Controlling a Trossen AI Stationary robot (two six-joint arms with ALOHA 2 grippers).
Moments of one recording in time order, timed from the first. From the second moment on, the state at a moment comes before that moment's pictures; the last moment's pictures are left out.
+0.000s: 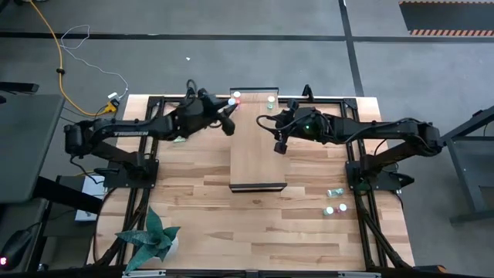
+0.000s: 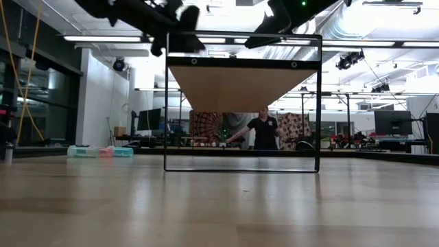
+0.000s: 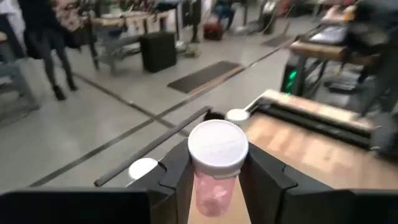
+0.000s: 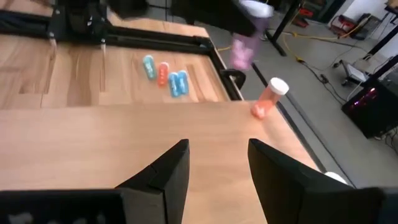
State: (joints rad) left arm 0.42 1.32 0.86 0.27 -0.39 -0.05; right arm -0.15 1.31 1.03 -0.15 0.26 -0.23
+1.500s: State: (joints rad) left arm 0.46 1.55 0.89 0.29 -0.43 -0.05; right arm -0.15 1.31 1.03 -0.15 0.26 -0.22
